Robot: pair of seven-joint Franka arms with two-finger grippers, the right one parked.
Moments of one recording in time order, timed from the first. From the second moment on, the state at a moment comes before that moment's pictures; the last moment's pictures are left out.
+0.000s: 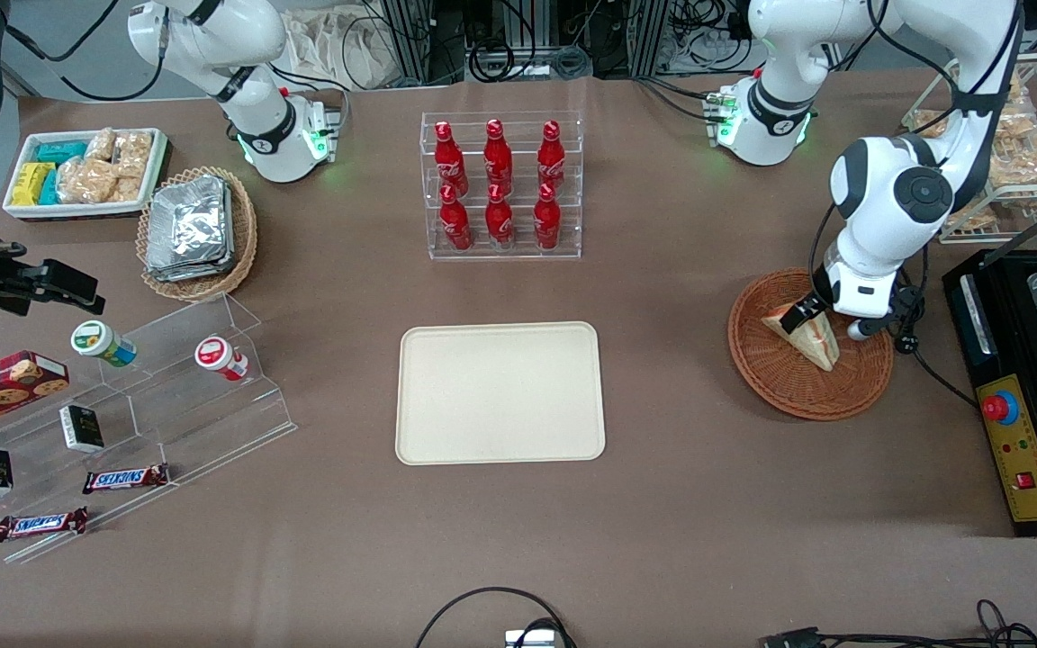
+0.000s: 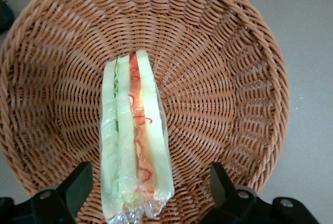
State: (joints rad) arm -0.01 0.02 -0.07 -2.55 0.01 2.61 -0.66
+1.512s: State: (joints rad) arm -0.01 0.07 -0.07 -2.56 0.01 2.69 -0.63
